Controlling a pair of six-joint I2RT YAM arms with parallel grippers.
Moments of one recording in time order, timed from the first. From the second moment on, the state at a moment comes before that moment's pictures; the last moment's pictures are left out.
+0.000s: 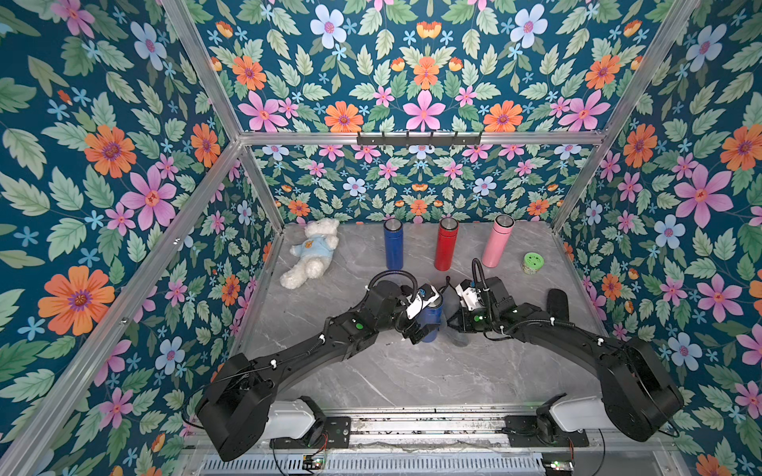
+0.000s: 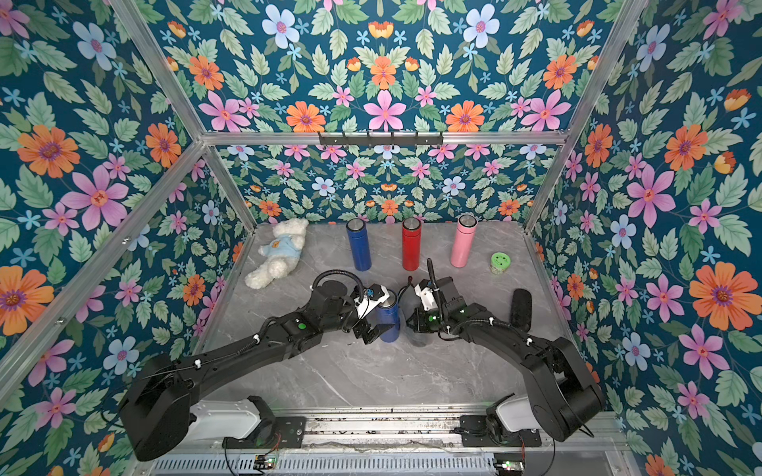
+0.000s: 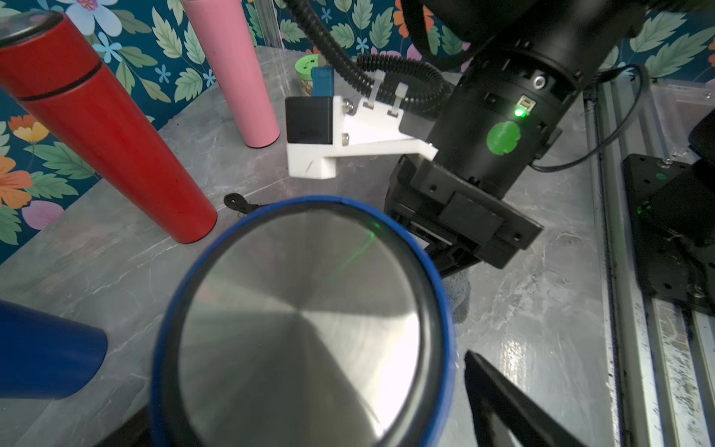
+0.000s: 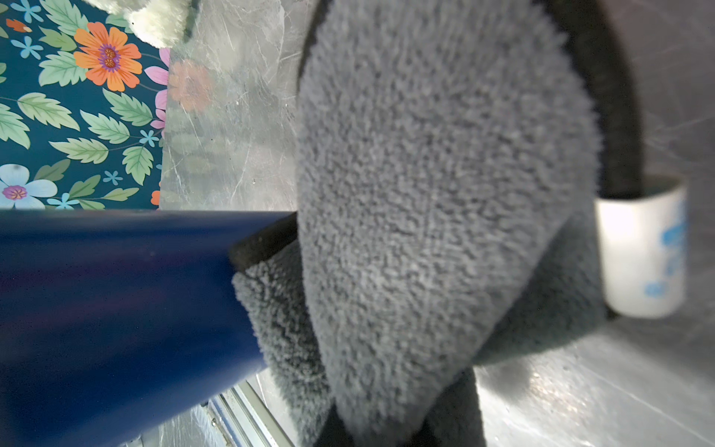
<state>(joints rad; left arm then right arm) -0.82 1.30 0.73 0.11 0.28 0.24 0.49 1.40 0.74 -0.24 -0.47 0.50</state>
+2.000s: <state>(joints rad) -0.81 1.69 0.54 1.27 0.35 0.04 0.66 1.00 0.90 -0.52 -0.39 0.50</state>
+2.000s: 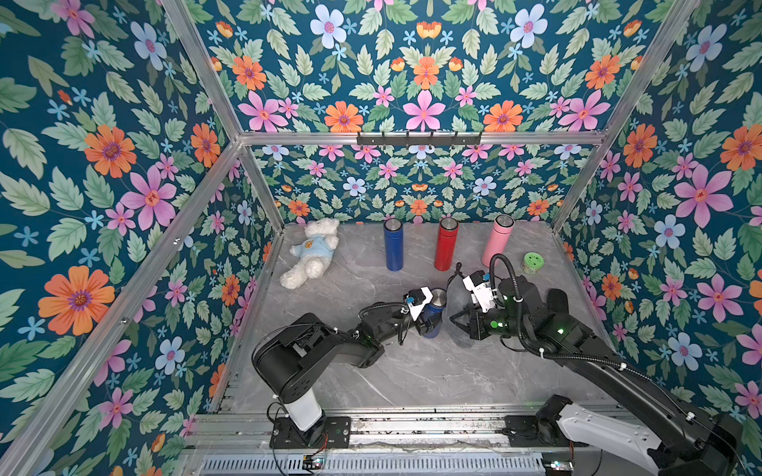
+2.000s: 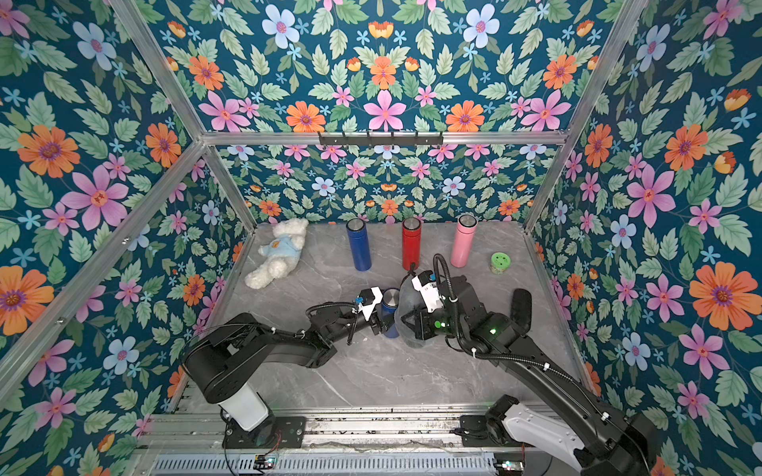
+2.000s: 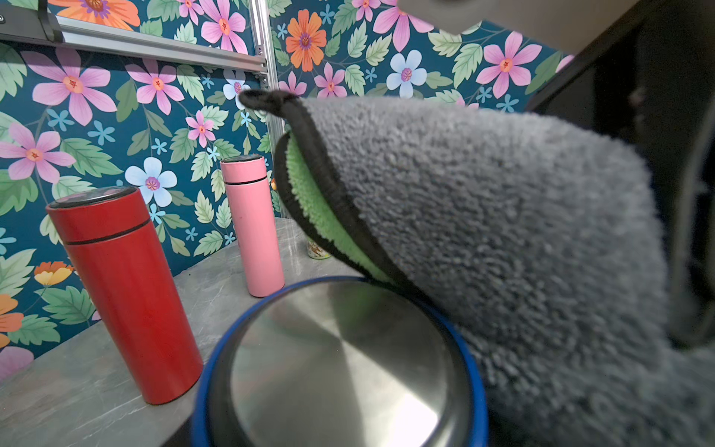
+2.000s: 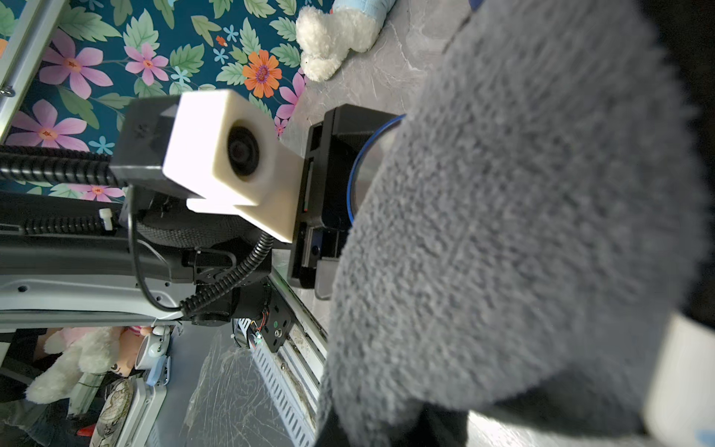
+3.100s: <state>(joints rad) -0.81 1.73 0.55 1.31 0.32 -0.02 0.68 1.28 1.05 -0.37 -0.37 0.45</state>
